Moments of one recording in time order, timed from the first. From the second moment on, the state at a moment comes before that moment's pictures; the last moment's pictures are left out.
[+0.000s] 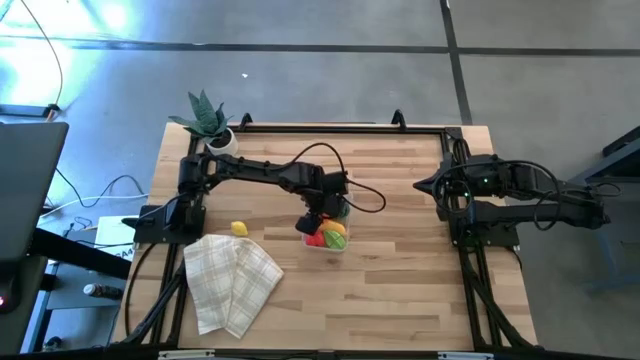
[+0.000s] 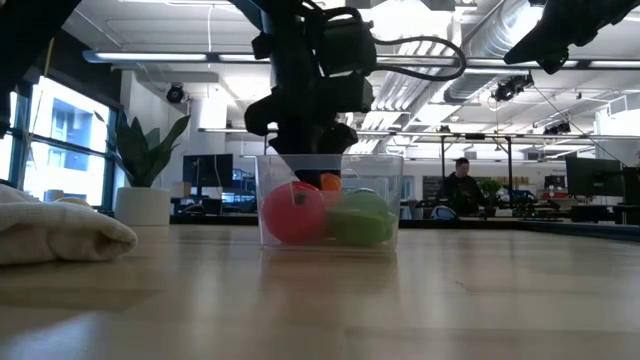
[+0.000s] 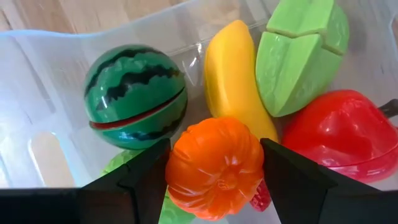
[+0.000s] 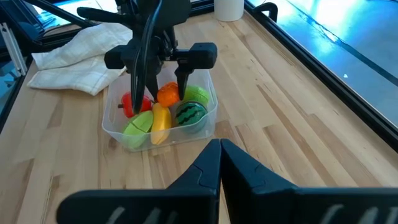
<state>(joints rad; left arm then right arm) 0.21 2.05 1.58 -0.81 0.12 0.55 -0.13 0.50 0.72 -0.72 0.07 0.16</state>
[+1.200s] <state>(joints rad) 0.22 2.05 1.58 -0.83 0.12 0.54 -0.13 0.50 0.72 -0.72 0.07 0.16</state>
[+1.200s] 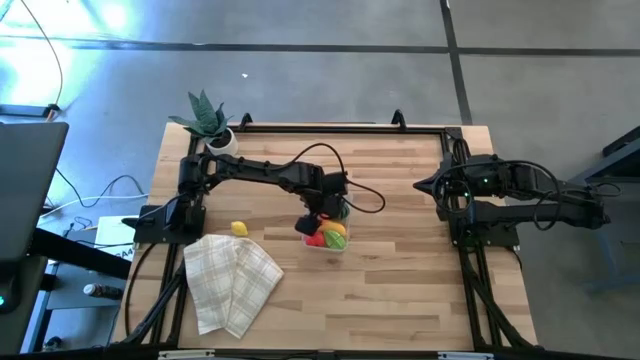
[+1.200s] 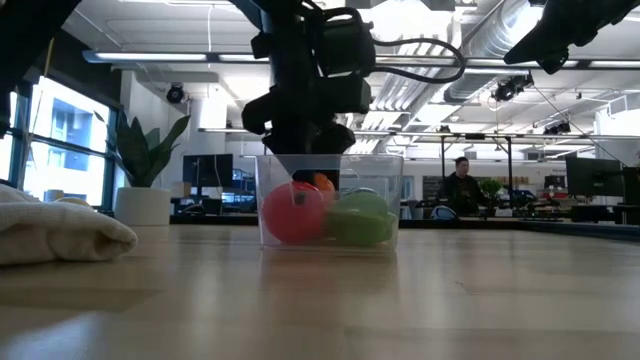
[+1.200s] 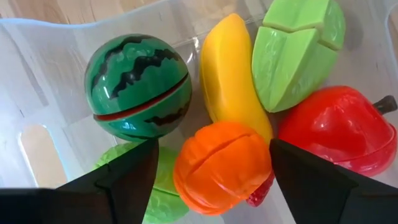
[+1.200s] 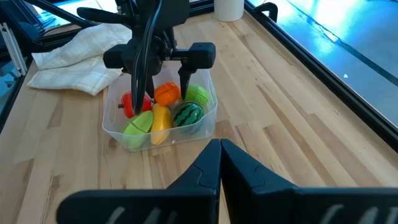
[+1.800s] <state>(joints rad) 0.22 2.05 1.69 -0.94 0.08 0.55 -0.13 0.50 0.72 -0.72 0.07 0.16</state>
